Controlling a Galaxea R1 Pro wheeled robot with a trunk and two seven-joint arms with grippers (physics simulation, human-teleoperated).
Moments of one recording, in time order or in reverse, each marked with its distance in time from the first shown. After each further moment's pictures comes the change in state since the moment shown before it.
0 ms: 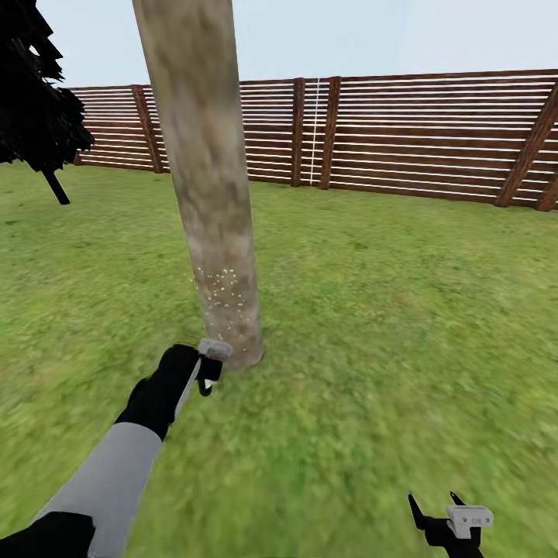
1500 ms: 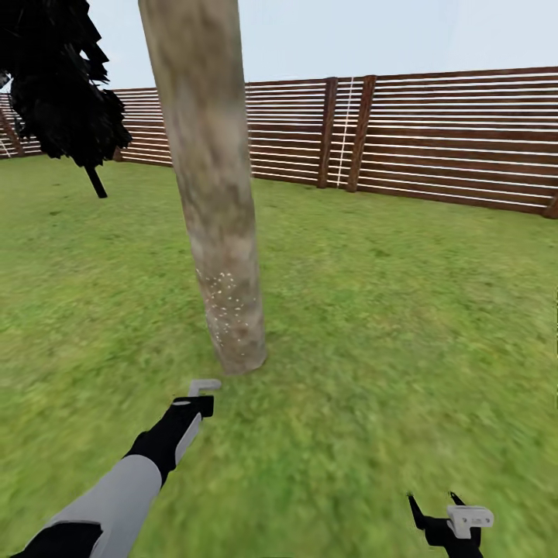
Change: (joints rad) left arm 0.066 -0.003 0.057 0.416 0.233 -0.584 0.336; right arm 0.000 0.002 -0.001 0.000 -0.003 -0.001 -0.003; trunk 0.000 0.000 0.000
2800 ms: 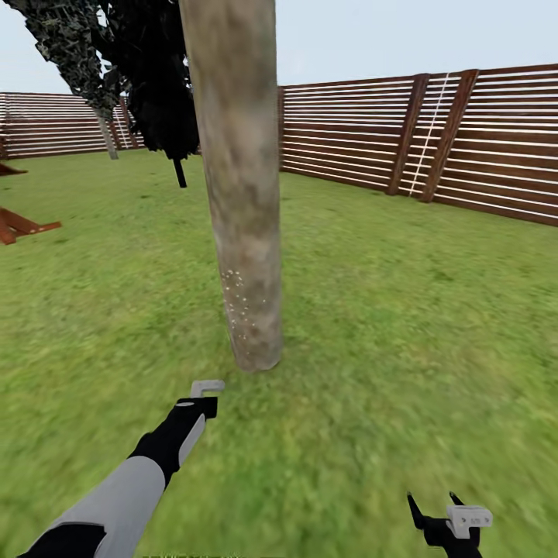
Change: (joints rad) left arm 0.004 -0.016 0.000 0.000 0.000 -0.001 0.000; right arm 0.000 0.002 0.001 0.000 0.000 -0.001 0.002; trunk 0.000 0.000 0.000
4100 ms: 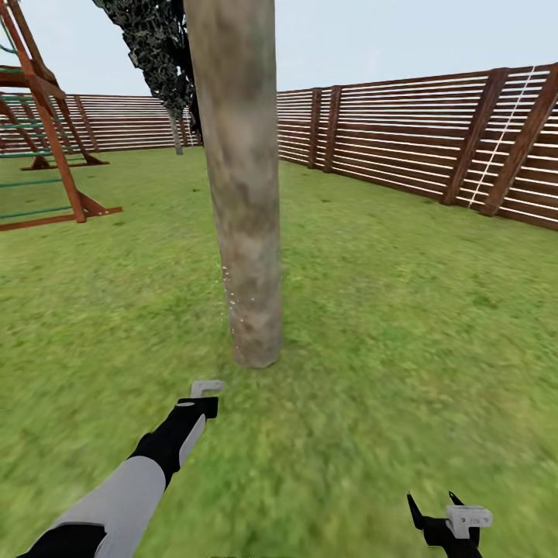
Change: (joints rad) left arm 0.000 -0.001 0.000 0.000 0.000 0.001 0.000; right arm 0.000 0.001 0.000 0.000 0.002 0.000 0.000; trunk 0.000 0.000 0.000
